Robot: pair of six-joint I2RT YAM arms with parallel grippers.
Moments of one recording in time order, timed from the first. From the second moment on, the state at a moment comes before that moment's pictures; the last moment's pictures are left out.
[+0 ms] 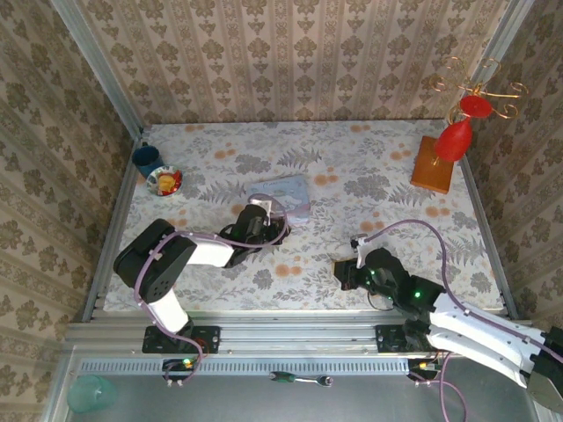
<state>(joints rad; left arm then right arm) -0.73 1.69 0.61 0.49 0.11 -0.62 0.81 0.69 0.25 -0.12 0.02 0.67</state>
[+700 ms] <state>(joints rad) -0.57 1.59 0.64 0.24 0.43 -0.57 0.77 1.31 0.49 0.09 -0.14 0.82</state>
